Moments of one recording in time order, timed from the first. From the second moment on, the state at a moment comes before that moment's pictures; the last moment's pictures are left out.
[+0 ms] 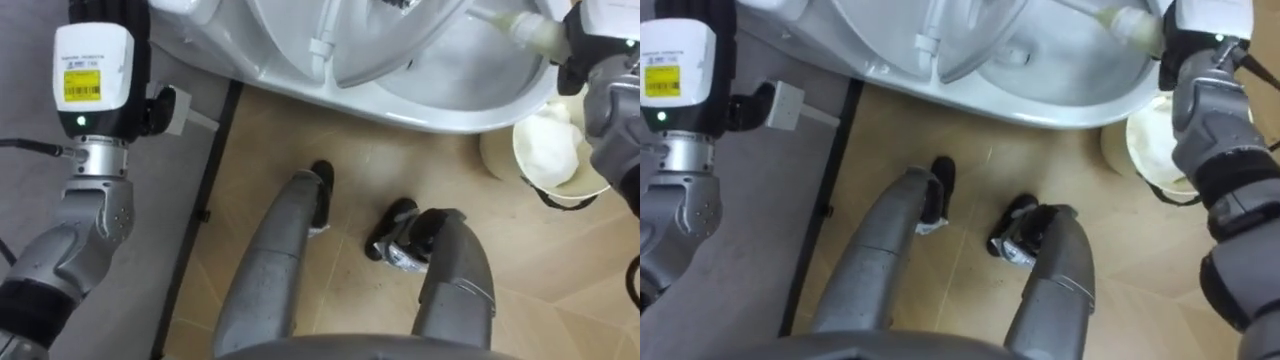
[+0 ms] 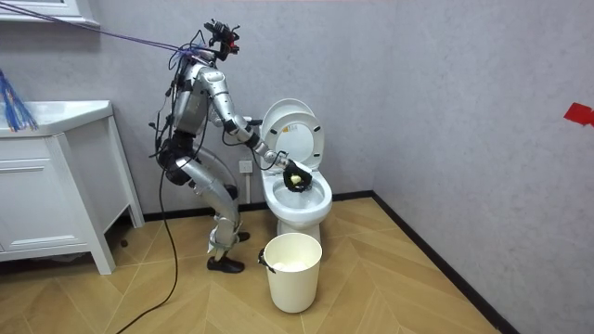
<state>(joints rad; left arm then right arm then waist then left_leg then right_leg) -0.04 0.68 -0.34 0.23 0.70 0.02 0.71 -0.60 -0.71 0.58 0.81 -0.71 0.21 -0.25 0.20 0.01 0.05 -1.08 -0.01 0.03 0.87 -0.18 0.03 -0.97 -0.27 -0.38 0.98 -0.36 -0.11</state>
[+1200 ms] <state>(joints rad) 0.10 0.59 -0.35 0.21 0.38 0.02 0.64 -0.21 -0.49 0.48 0.76 -0.71 0.28 -0.03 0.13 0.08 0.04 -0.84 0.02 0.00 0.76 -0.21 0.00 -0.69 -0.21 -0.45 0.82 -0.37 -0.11</state>
